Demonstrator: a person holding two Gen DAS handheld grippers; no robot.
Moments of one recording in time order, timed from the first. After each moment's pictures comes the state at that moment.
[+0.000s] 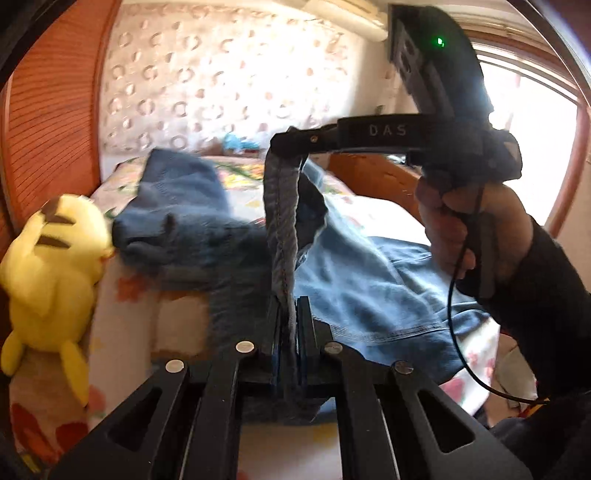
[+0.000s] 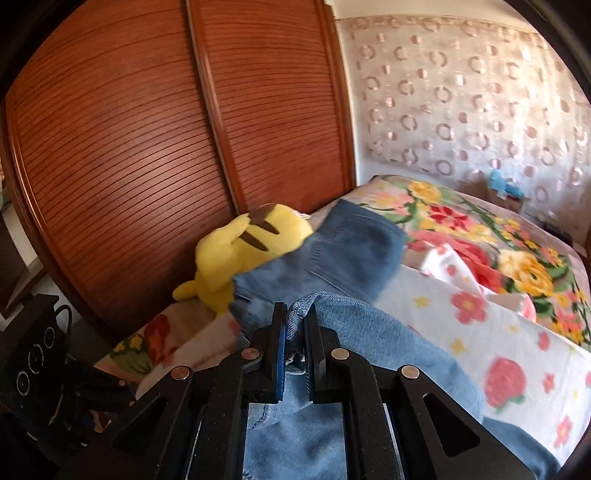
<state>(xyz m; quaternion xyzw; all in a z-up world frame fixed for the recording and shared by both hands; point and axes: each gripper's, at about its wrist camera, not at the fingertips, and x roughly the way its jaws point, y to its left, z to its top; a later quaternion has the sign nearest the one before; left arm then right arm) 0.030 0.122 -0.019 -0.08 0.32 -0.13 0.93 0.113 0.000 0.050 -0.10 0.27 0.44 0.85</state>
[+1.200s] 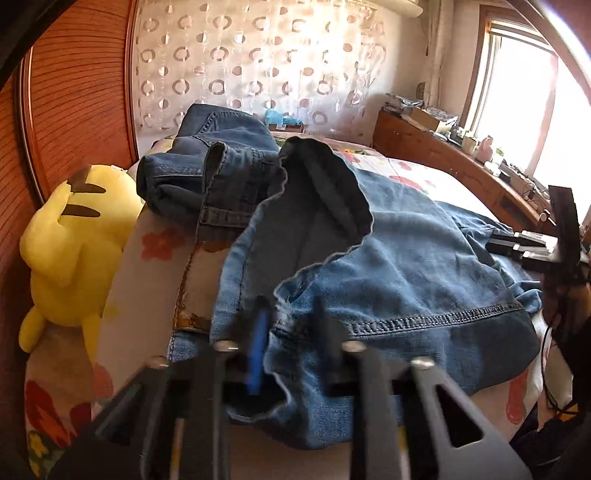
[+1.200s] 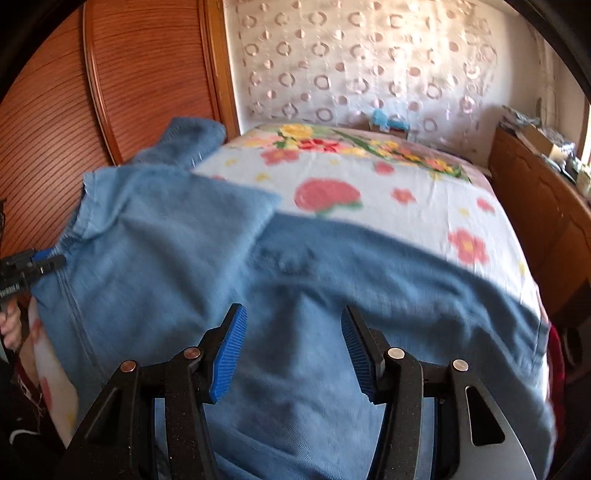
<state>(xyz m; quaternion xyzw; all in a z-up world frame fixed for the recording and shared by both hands) 0.055 0.125 -0.078 -0.06 0.36 -0.06 0.93 0.073 -0.207 -0.054 -0.09 0.34 0.24 0.91</state>
